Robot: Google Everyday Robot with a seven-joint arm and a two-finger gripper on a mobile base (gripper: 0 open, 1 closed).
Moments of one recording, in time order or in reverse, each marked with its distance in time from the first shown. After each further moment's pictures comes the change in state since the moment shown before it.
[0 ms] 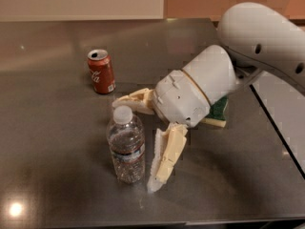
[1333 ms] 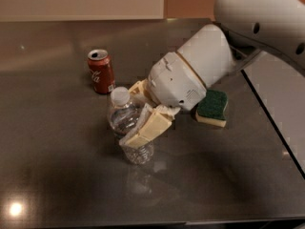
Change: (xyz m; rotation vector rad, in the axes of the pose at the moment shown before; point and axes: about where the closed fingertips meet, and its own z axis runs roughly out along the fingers) arm -0.014 -0.021 -0.012 0.055 0.076 0.016
